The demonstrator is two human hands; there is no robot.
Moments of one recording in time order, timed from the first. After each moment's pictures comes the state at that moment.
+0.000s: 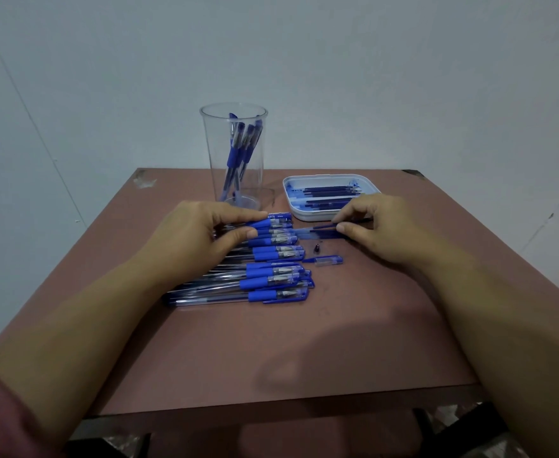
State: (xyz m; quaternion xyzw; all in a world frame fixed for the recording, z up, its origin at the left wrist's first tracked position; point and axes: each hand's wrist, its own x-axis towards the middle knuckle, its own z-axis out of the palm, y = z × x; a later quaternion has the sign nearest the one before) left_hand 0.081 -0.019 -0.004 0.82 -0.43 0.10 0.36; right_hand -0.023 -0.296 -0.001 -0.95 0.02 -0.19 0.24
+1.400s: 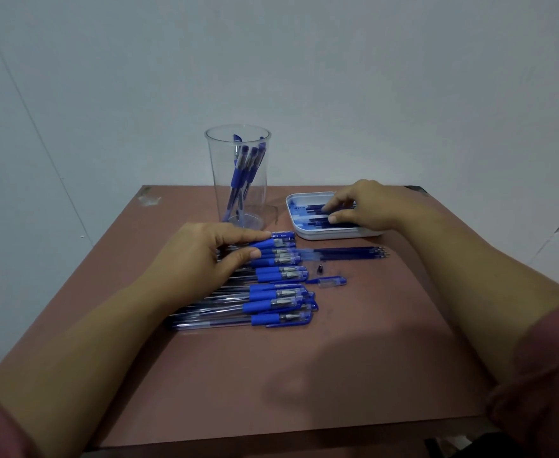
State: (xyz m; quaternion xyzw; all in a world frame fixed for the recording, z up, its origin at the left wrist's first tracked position) left_hand 0.083 -0.019 -0.003 0.82 -0.44 0.08 0.36; right_hand 0.037 -0.316 0.040 -0.98 0.07 -0.03 0.18
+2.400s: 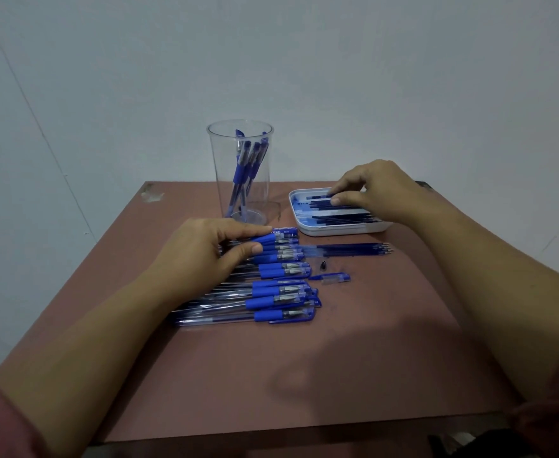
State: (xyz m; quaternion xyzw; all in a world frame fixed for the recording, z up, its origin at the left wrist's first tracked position) left_hand 0.086 -0.020 -0.005 0.82 -0.44 0.09 0.37; right_hand 0.026 -0.308 0.050 -0.96 0.04 -0.14 0.23
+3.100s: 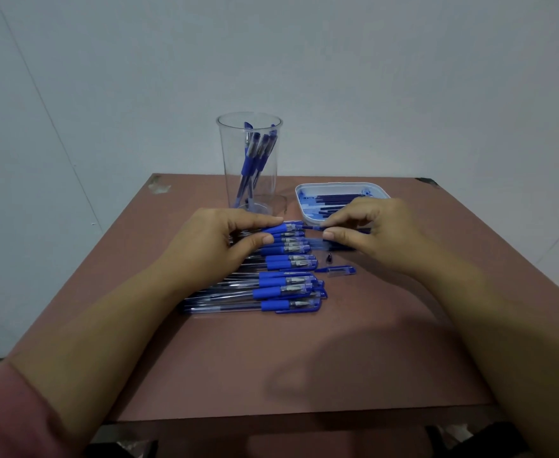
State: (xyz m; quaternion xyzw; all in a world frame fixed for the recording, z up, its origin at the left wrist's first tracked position) left_hand 0.082 -0.022 -0.004 0.80 -0.45 0.08 0.39; right_hand -0.024 -0.262 0.014 -0.92 -0.08 -0.23 0.31
